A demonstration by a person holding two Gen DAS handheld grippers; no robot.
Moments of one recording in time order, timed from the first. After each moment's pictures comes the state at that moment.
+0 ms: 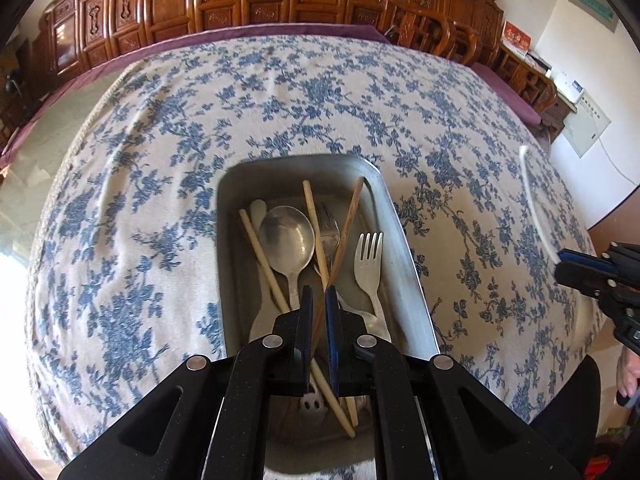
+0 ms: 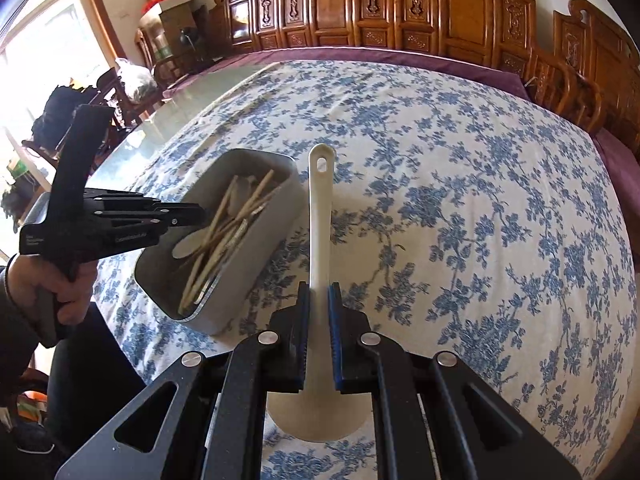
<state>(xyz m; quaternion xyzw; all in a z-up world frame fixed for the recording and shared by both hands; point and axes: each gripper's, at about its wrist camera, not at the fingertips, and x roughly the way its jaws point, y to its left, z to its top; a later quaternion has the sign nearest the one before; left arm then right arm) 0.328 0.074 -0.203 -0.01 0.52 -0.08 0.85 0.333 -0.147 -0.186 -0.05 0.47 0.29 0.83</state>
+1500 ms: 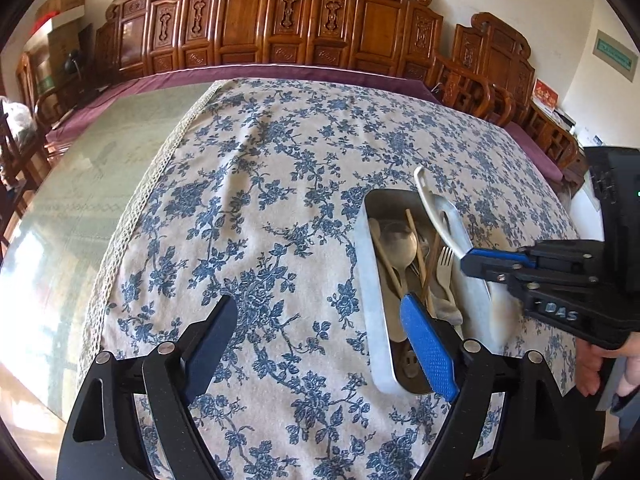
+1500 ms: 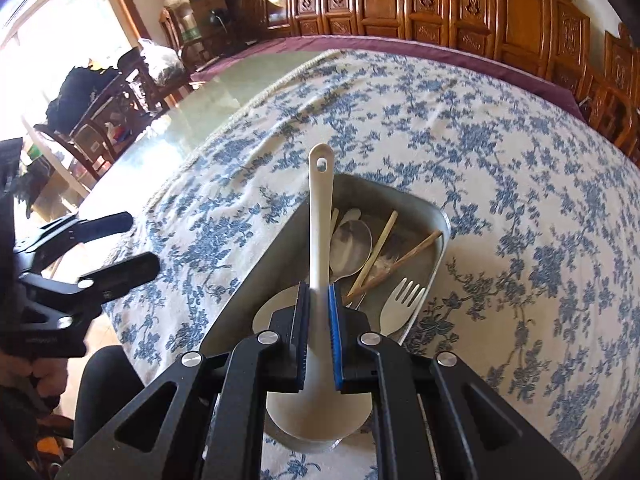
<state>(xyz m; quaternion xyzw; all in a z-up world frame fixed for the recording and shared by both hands) 0.266 0.173 -0.164 -0.05 0.45 -0.01 0.89 0.357 0.001 -0.203 -0.06 0.49 0.32 0.81</state>
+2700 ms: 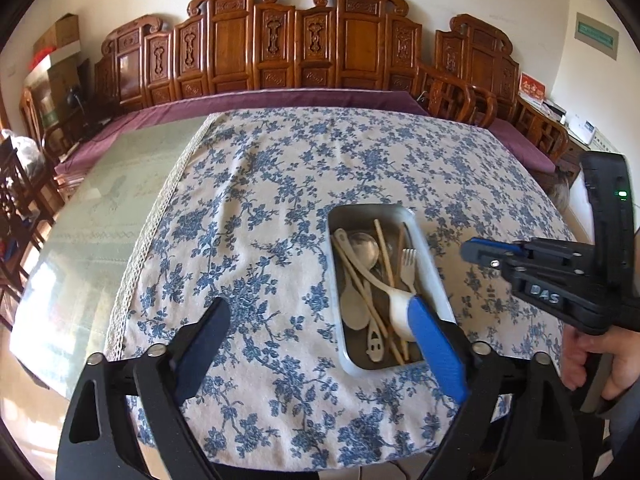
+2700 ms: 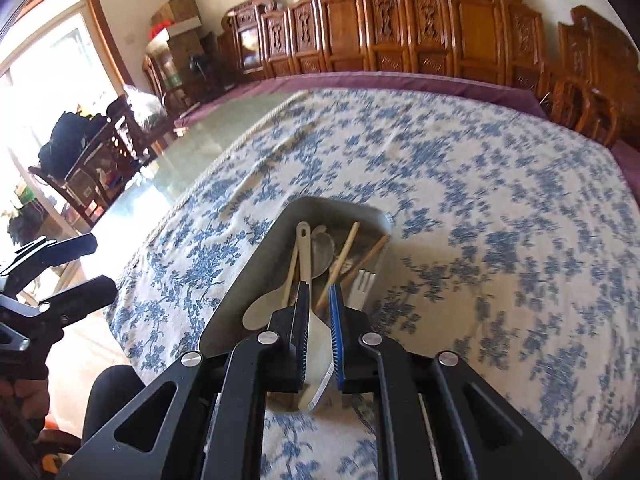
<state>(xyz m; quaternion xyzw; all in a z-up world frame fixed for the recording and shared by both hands) 0.226 0.125 -0.117 -0.01 0.42 0.00 0.91 0.317 -0.073 -0.160 -0.01 0.42 0.29 0.86</state>
